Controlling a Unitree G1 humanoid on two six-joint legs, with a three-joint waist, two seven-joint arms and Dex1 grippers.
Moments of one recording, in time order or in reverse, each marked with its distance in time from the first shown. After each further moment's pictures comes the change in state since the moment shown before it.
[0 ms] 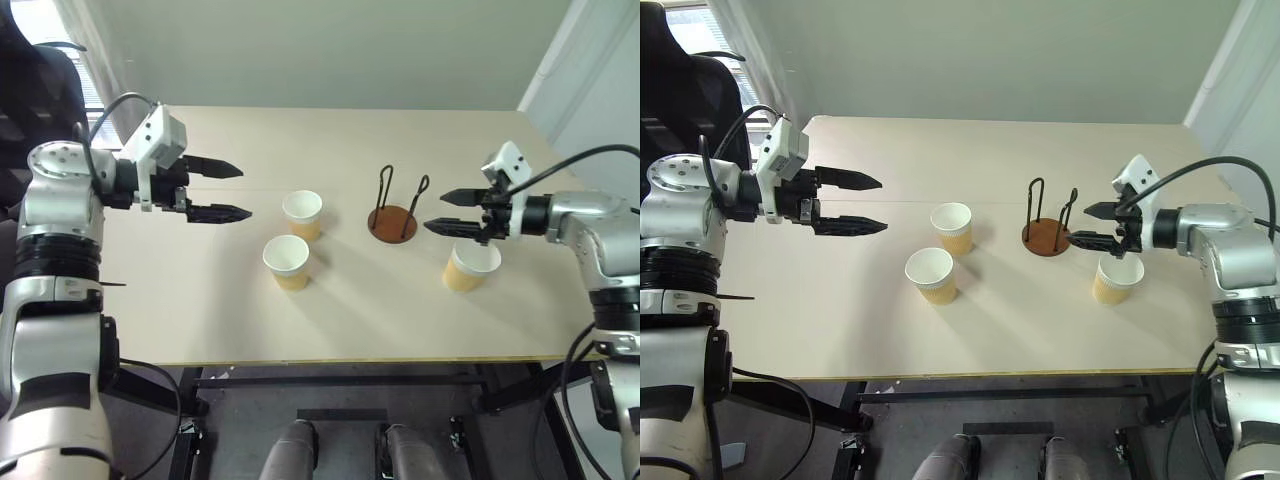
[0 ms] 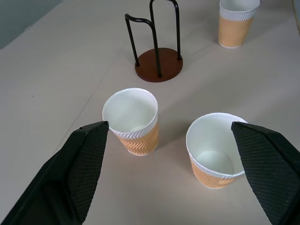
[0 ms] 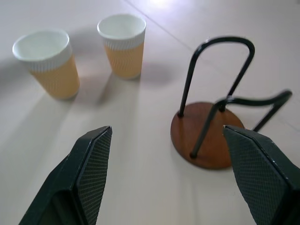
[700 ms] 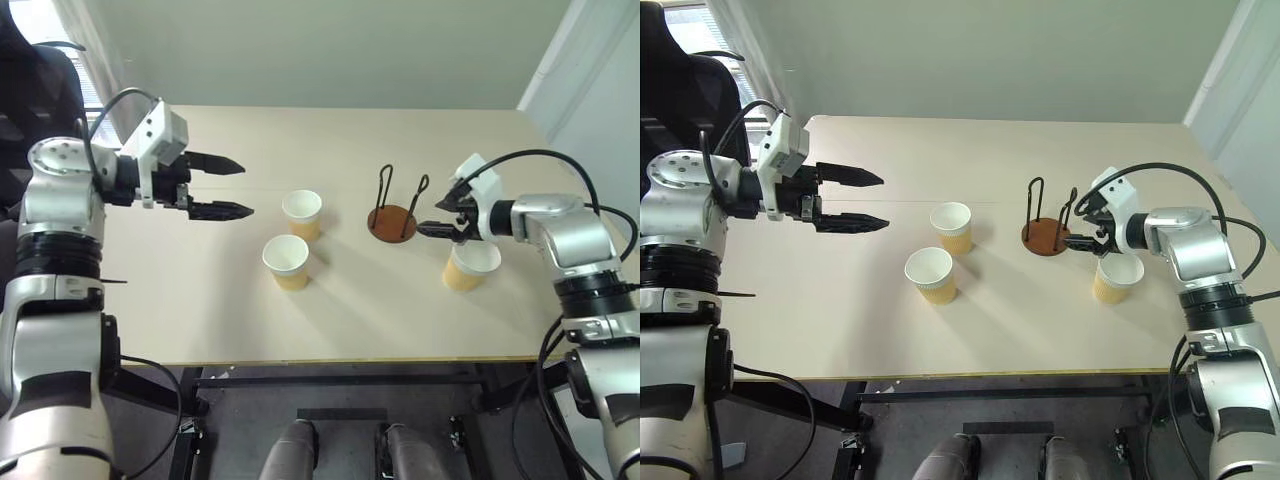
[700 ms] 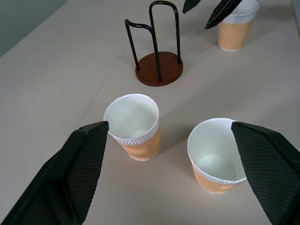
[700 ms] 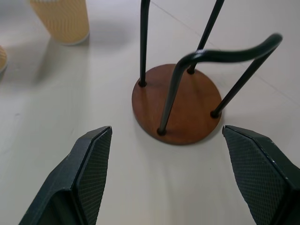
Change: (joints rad) left arm -0.008 -0.004 0.000 -0.013 0.000 0.002 0.005; right arm -0.082 0.081 0.101 0.122 -0.154 0.045 -0.168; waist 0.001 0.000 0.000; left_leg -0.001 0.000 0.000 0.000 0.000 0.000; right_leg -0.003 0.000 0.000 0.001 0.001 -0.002
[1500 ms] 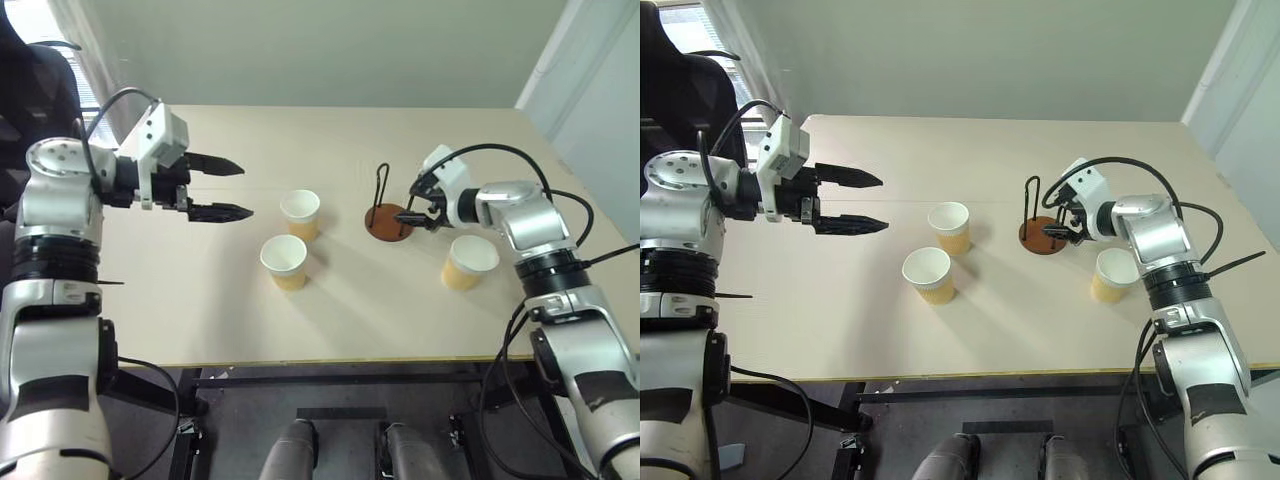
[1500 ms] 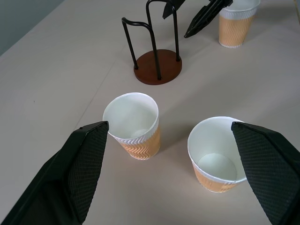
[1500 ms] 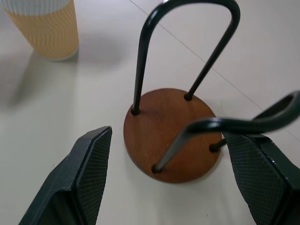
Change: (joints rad) left arm 0.026 0.013 0.001 -0.048 -0.002 0.020 0.019; right arm -0.126 0.146 0.042 0.205 -0.111 -0.122 -0.054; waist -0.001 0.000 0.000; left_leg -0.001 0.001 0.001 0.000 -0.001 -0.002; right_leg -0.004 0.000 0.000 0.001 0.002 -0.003
